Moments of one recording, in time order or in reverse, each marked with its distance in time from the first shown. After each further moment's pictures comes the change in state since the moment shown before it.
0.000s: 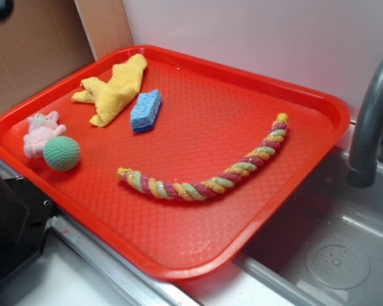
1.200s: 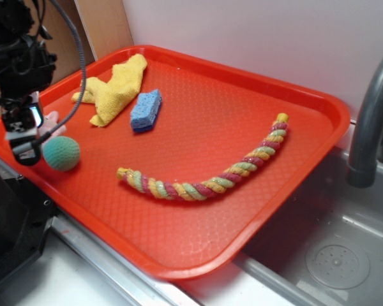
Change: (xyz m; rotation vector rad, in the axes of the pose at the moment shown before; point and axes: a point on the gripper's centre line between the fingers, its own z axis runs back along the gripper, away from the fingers) arm -0.013 0.062 -0.145 -0.029 0.181 -0.240
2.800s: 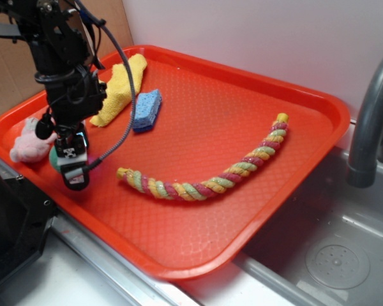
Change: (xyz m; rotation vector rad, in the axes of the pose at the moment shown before) arm 0.037 -0.024 -0.034 -0.063 -0.001 0.004
